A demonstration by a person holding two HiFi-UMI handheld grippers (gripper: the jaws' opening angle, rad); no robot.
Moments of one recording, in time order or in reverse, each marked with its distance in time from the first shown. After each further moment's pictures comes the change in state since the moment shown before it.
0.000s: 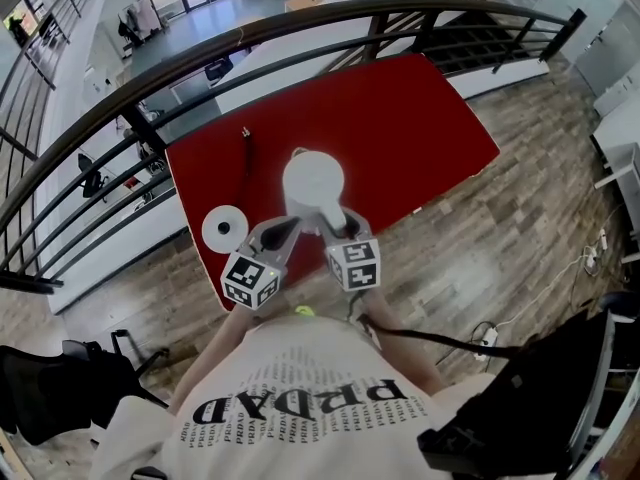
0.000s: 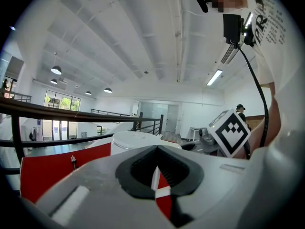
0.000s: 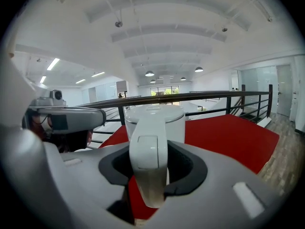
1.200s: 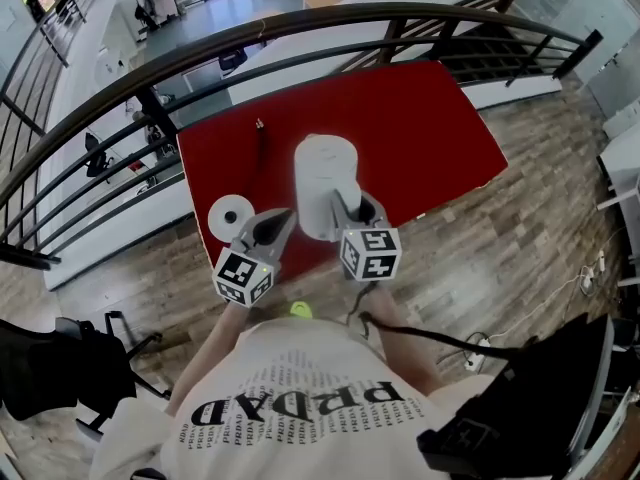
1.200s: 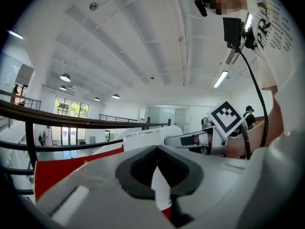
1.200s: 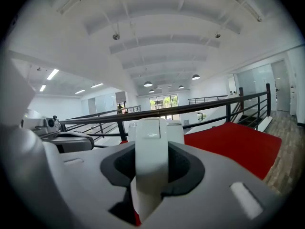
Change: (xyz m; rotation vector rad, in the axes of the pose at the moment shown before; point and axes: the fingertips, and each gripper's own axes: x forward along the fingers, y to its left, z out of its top) left arm -0.026 0.014 0.020 0.000 -0.060 0.099; right arm -0.014 -0.008 0.066 0.050 -0.119 0.009
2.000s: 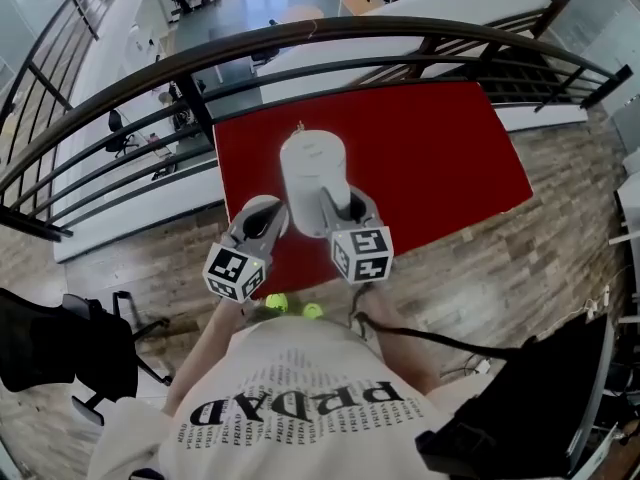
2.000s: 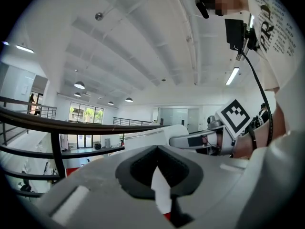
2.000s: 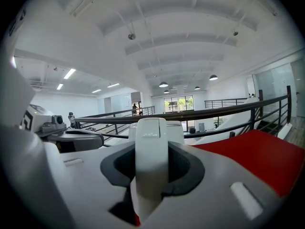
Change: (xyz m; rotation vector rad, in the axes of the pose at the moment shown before) left arm -0.082 0.108 0.030 -0.004 -0.015 0.167; right arm 0.071 0.129 0.037 -0.094 -0.001 0.172
